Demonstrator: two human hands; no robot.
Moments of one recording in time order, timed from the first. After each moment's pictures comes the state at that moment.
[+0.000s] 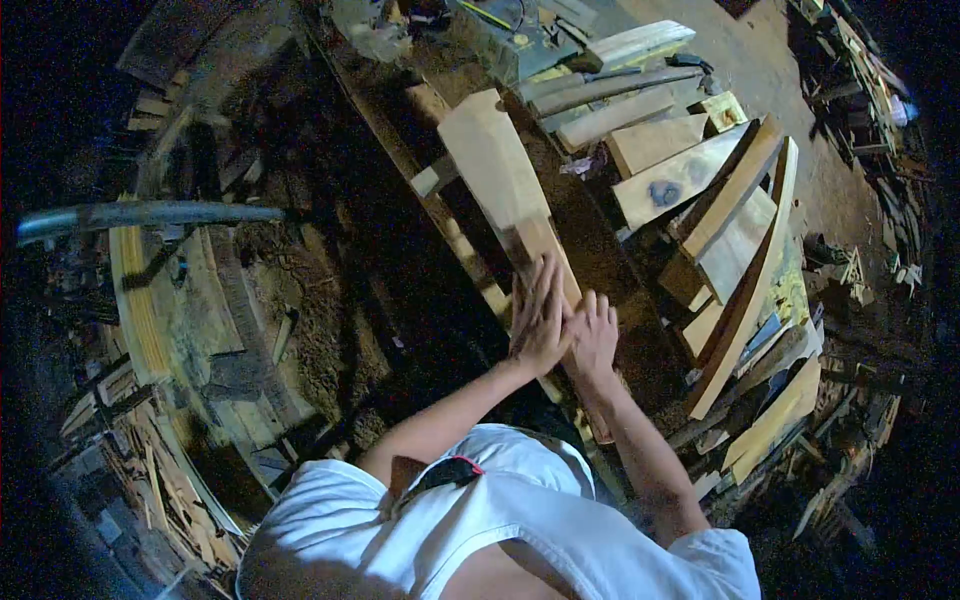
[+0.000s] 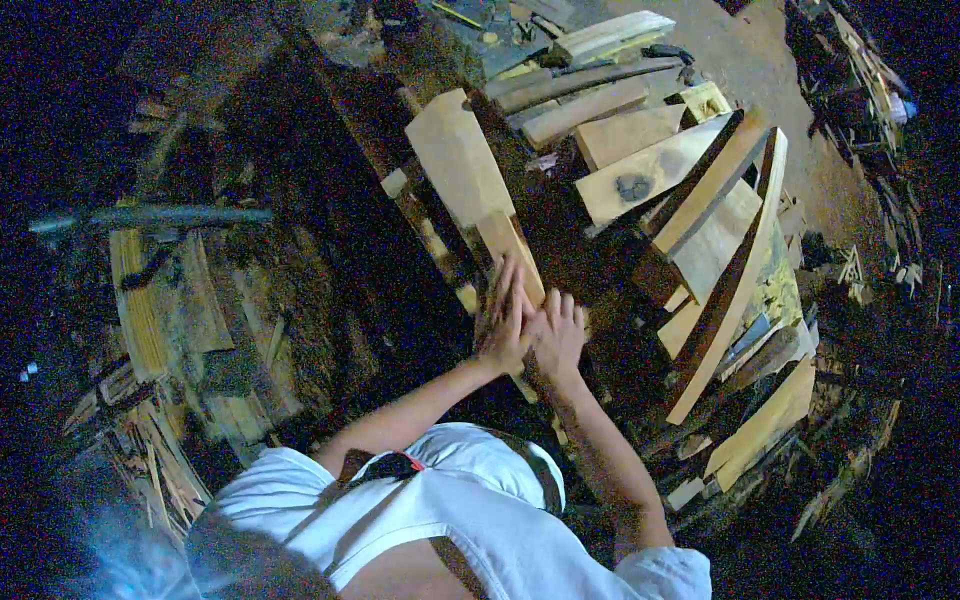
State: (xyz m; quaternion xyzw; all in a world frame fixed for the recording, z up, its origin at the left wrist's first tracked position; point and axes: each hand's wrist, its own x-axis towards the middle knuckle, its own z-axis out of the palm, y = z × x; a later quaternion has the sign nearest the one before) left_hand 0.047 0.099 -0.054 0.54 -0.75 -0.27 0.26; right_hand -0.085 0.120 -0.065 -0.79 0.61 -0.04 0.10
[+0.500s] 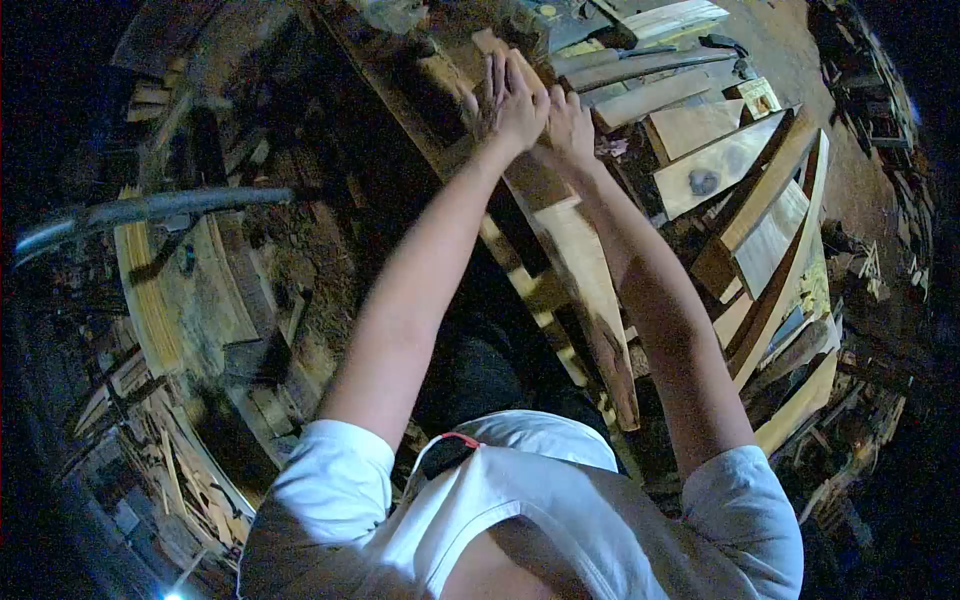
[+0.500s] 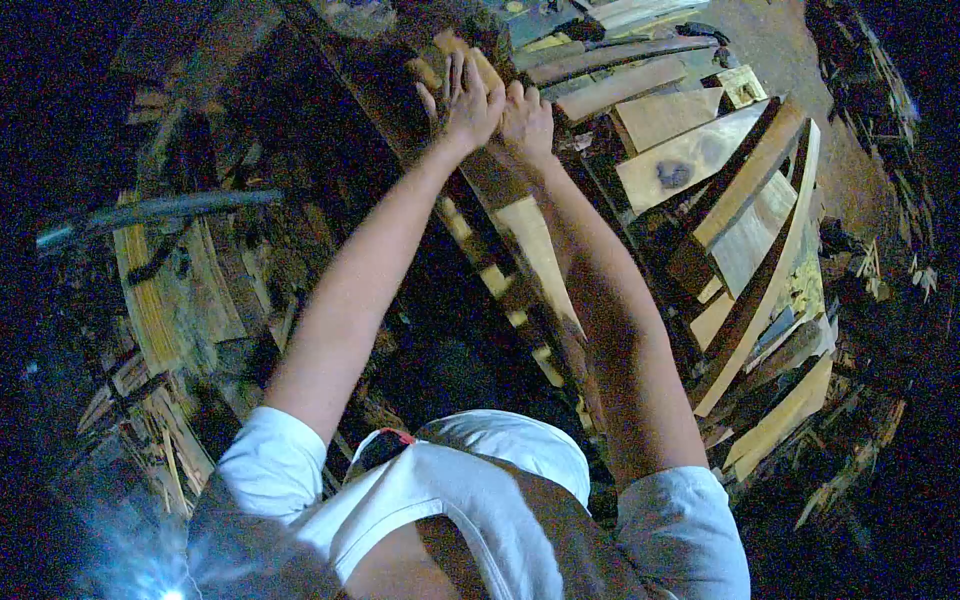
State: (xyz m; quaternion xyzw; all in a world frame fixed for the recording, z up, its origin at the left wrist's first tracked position) left_hand 0.124 -0.171 -0.086 0.63 -0.70 -0.12 0.32; right_hand 0.011 -0.151 -0.106 -0.79 0.58 -0.19 -0.02
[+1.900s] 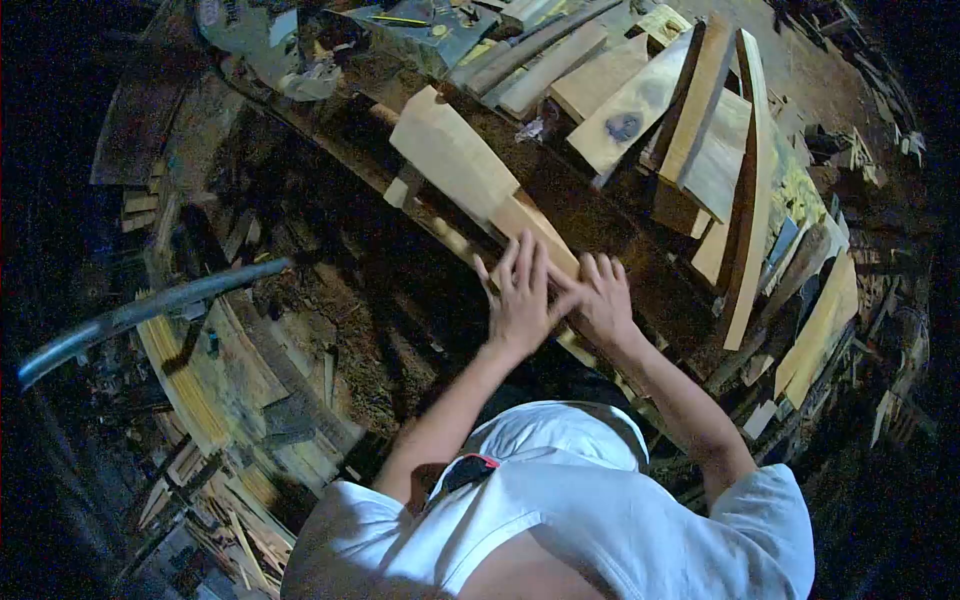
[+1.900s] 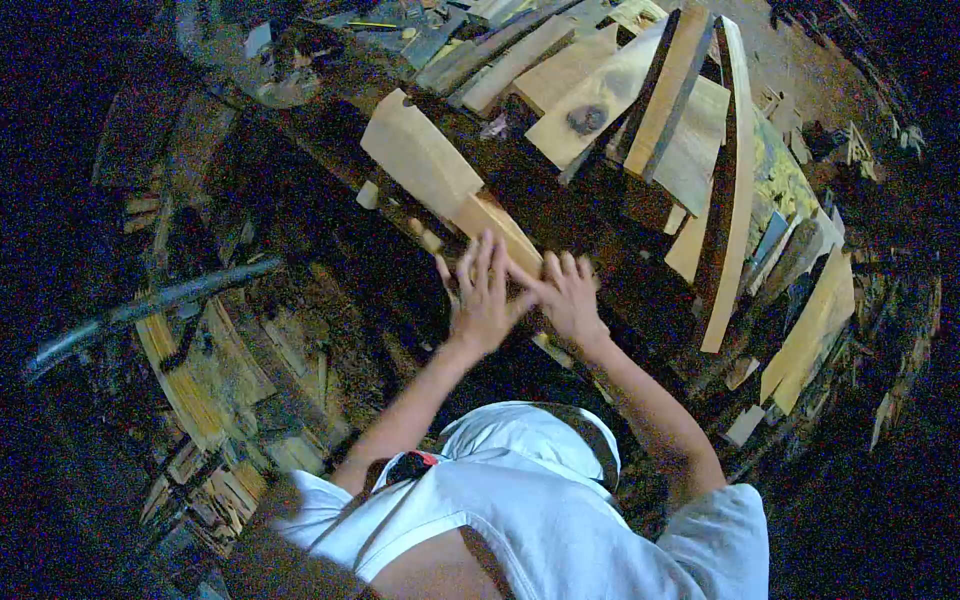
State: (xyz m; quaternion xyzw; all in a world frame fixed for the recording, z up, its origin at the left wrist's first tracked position) left_hand 0.074 0.097 -0.025 0.51 -0.84 -0.16 0.08; right_hand -0.091 0.126 -0.030 -0.78 0.60 -0.04 0.14
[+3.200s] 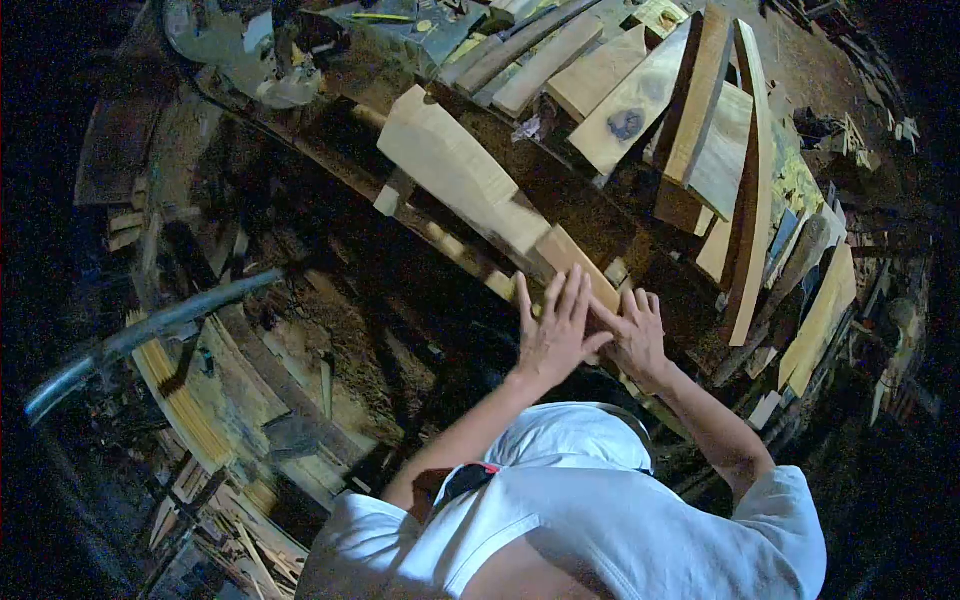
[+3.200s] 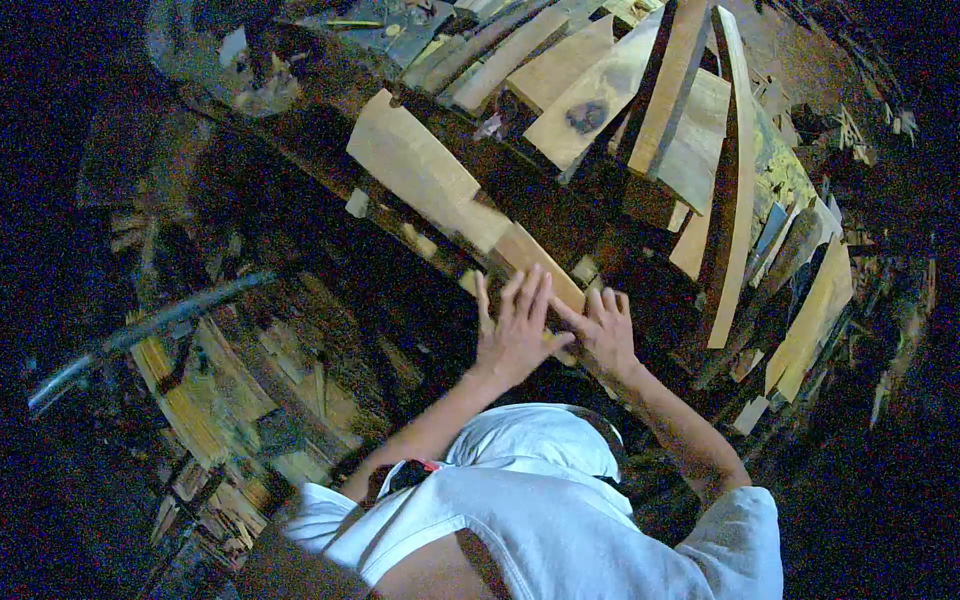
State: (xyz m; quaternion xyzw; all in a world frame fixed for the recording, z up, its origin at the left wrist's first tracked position) left_hand 0.053 0.120 -0.004 0.43 -0.87 -0.23 0.02; right_hand -0.118 0.167 -0.012 -0.72 0.63 0.08 0.27
